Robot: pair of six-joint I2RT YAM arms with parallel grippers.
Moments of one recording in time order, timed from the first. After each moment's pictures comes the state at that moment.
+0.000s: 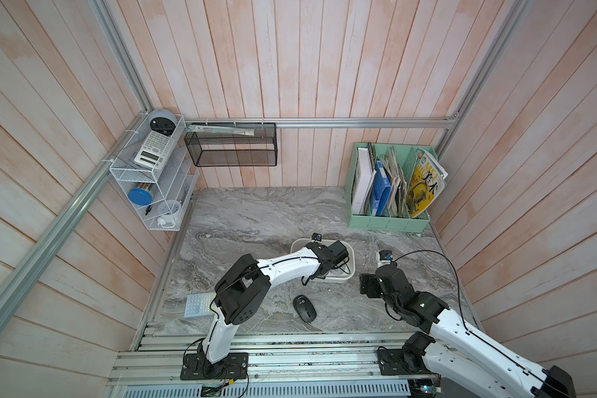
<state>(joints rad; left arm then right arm) -0.95 2.05 1.55 -0.90 -0.52 -0.71 0.67 0.78 0.49 -0.49 0.36 0.51</state>
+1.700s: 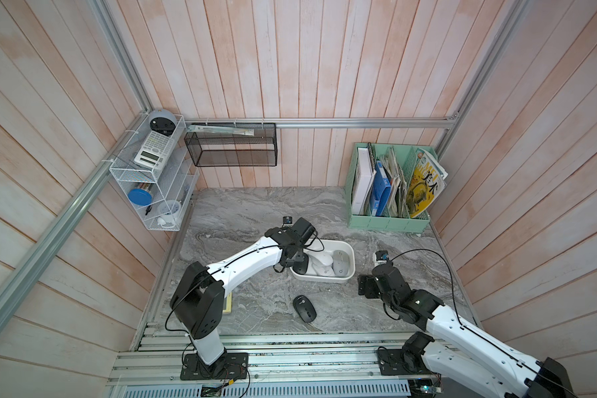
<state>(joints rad) -0.70 1.71 1.35 -0.82 -0.34 -0.65 0.67 0.84 0.49 -0.48 0.35 0.50</state>
